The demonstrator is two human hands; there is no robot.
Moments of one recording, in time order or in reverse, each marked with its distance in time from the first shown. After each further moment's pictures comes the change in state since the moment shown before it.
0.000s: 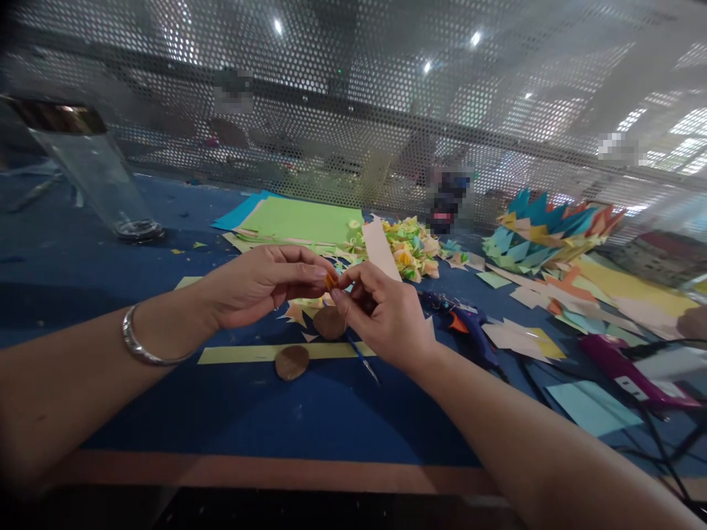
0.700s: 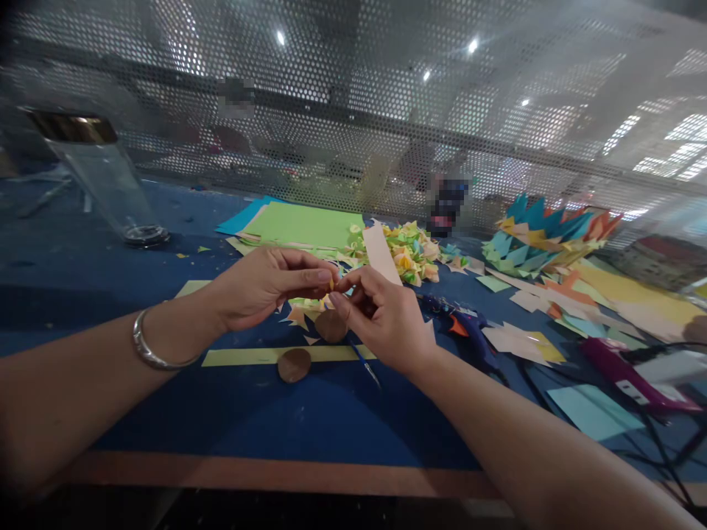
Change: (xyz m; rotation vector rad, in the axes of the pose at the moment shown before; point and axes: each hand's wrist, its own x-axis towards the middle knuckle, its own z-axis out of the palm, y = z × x) left_hand -0.001 -0.004 0.001 0.093 0.031 0.093; right_hand 0.001 -0.003 -0.001 -0.002 -0.031 0.018
